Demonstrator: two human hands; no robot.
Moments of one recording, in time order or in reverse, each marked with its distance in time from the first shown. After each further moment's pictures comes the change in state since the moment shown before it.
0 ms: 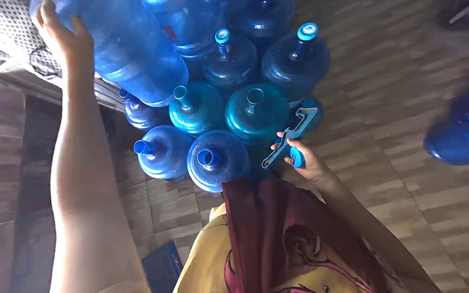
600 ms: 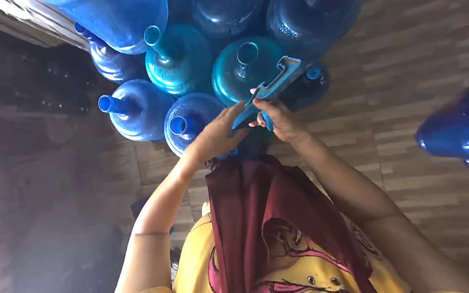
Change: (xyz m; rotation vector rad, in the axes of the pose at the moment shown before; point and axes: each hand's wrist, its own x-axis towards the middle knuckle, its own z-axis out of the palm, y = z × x) left_hand -0.329 0.171 0.139 -0.552 -0.943 0.138; right_hand 0.050 -0.029 0.015 -0.303 -0.156 0.076
